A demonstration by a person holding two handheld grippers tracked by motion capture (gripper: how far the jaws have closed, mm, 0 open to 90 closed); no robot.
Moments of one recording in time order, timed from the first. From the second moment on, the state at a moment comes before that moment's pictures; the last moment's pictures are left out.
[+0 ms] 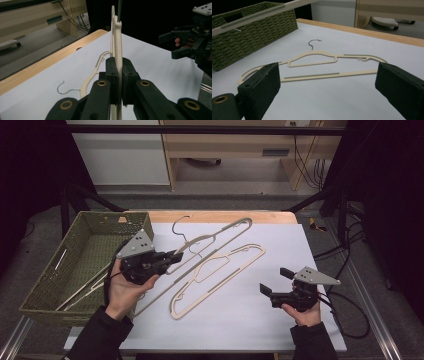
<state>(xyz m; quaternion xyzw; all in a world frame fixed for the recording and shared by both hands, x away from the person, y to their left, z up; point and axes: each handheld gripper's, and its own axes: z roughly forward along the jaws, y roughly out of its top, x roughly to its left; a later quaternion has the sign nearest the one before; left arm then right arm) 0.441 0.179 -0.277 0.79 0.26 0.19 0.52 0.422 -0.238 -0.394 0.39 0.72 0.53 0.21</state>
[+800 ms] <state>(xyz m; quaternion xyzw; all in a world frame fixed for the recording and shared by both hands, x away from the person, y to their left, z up) 0.460 0.283 -0.245 0.80 0.25 0.26 0.48 0.422 -0.241 -0.395 0.40 0.72 0.53 0.21</state>
